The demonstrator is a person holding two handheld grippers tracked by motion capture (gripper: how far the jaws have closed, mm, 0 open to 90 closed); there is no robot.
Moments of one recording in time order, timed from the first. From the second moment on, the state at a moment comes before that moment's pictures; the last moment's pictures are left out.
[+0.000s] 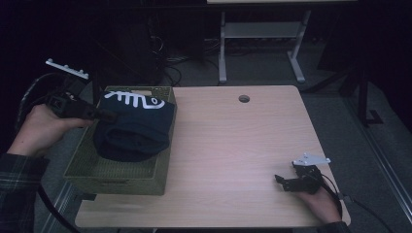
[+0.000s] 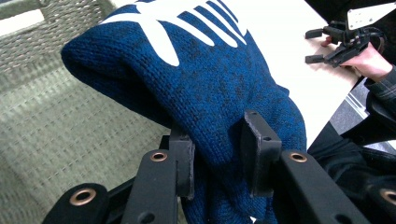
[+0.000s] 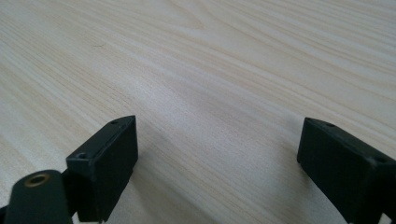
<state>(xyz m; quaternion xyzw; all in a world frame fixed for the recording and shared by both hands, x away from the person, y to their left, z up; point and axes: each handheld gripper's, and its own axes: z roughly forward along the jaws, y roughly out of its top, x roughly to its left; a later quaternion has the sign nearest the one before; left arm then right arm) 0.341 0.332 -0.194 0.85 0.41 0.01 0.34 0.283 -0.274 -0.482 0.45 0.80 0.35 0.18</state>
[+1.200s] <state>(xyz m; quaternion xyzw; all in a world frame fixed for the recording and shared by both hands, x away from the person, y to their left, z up) 0.348 0.373 -0.264 0.84 0.43 -0.03 0.33 0.284 -0.273 -0.483 0.45 0.80 0.35 0.18</state>
